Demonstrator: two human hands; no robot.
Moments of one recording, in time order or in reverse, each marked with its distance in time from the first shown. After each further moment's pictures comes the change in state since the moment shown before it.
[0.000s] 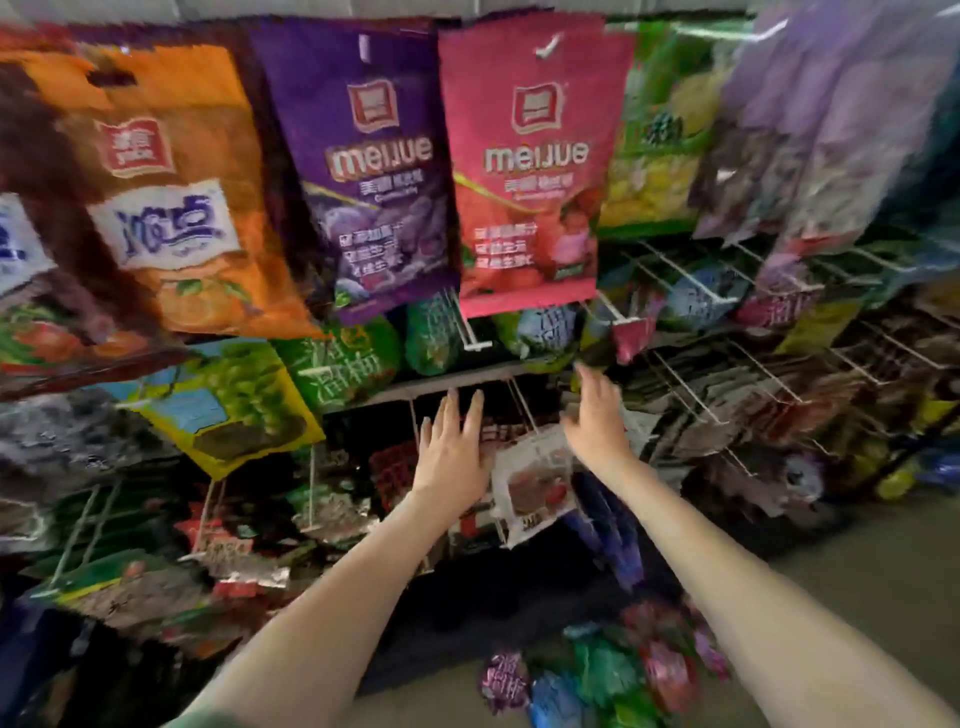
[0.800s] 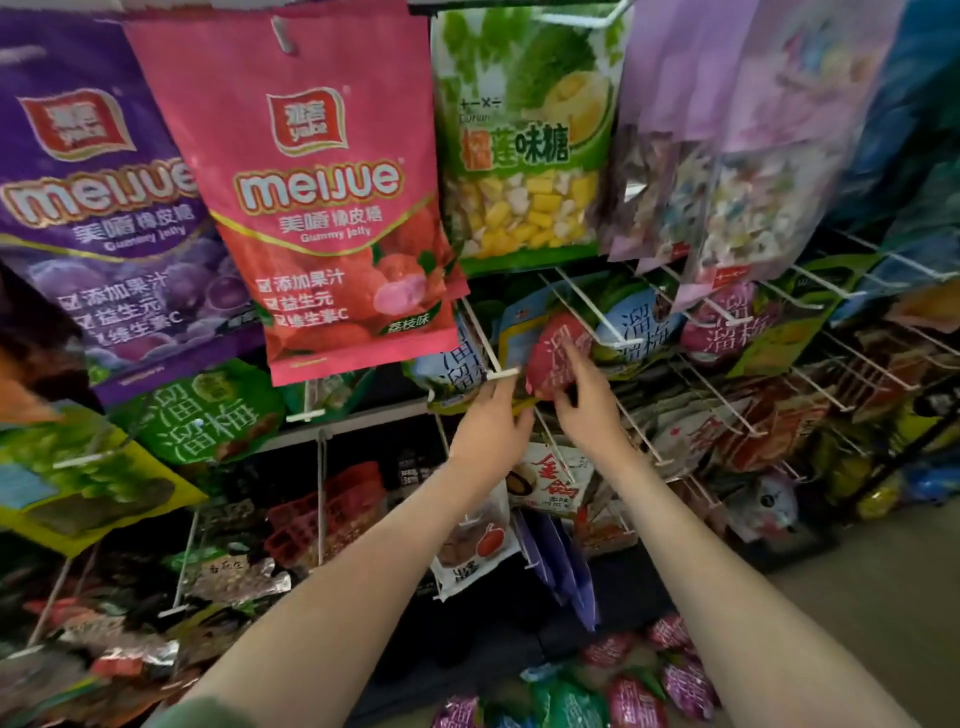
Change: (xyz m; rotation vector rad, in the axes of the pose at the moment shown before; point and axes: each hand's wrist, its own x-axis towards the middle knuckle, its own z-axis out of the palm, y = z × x) left_hand 0.124 0.162 0.020 -0.410 0.100 0.088; right_hand 0.098 0.112 -0.057 0.321 0.046 -0.110
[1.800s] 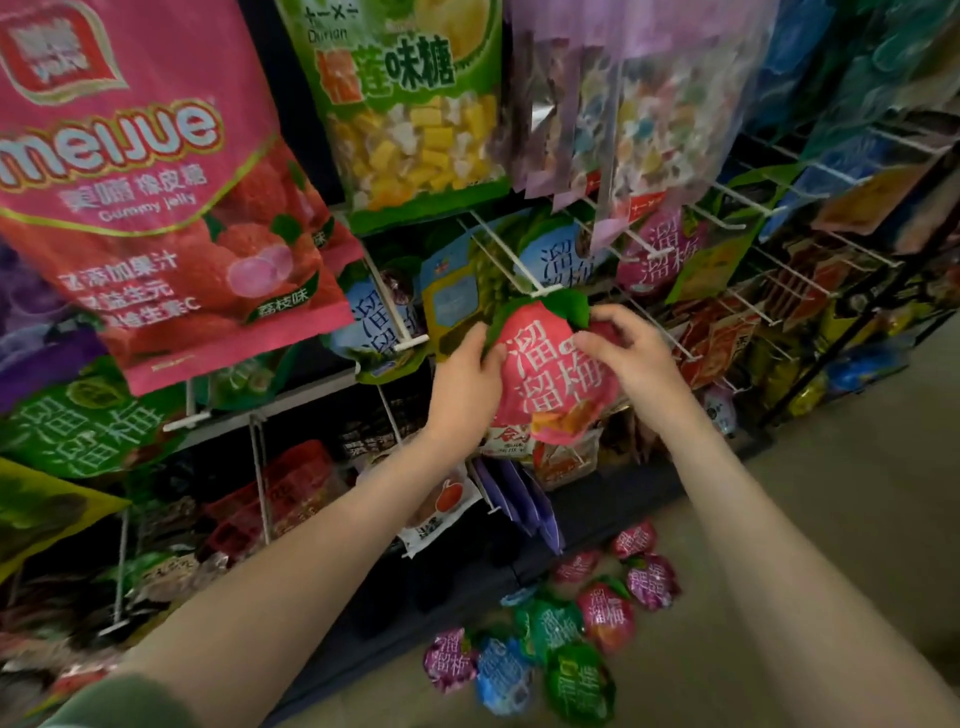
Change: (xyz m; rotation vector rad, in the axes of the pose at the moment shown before) left_hand 0.000 0.064 0.008 -0.401 -0.063 -0.209; right_hand -0.041 0.008 -0.108 0.455 0.030 0.264
